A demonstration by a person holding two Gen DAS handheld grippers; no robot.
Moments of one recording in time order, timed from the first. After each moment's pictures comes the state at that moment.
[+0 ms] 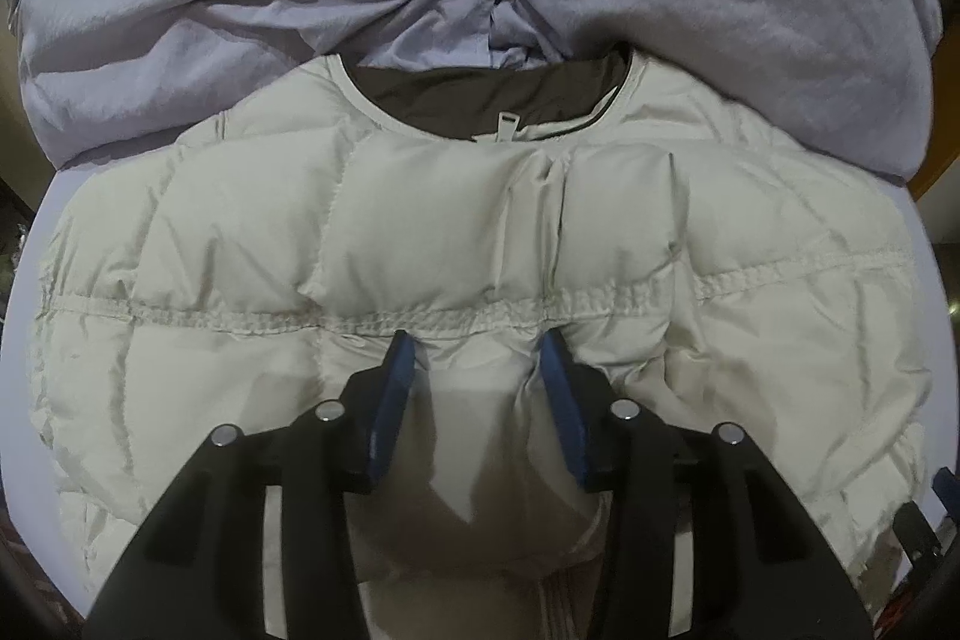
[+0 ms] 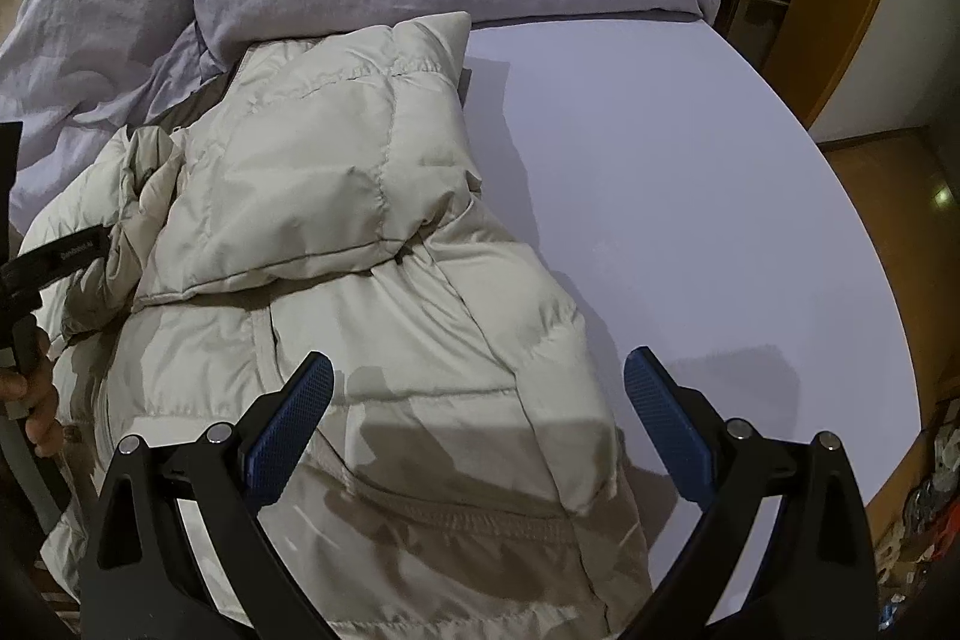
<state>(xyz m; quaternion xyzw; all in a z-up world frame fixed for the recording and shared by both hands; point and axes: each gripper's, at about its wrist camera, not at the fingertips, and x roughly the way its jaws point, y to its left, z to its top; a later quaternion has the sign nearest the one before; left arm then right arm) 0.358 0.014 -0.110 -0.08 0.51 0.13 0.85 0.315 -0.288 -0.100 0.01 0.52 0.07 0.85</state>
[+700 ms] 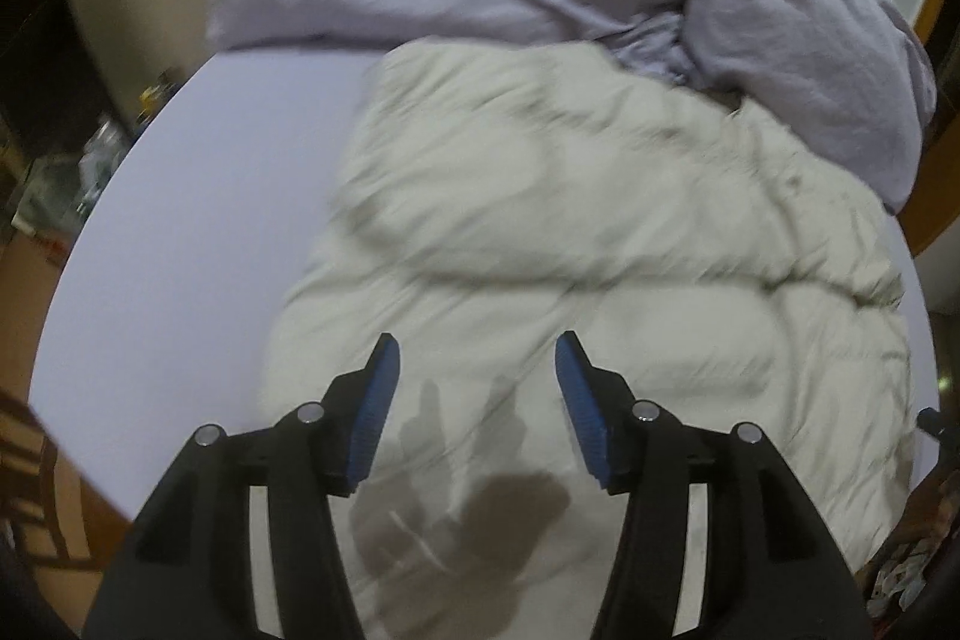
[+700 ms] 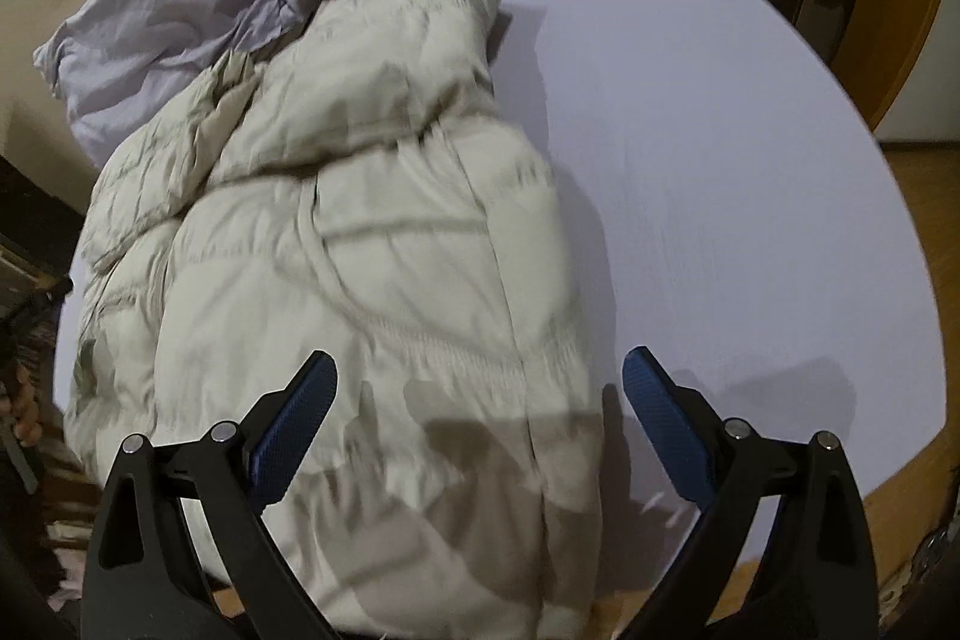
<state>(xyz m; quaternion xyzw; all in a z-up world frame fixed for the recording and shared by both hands) 0.135 0.141 -0.076 -0.14 0.48 0.19 0.84 0.264 -0.340 -0.104 0.04 0.57 0.18 0.80</state>
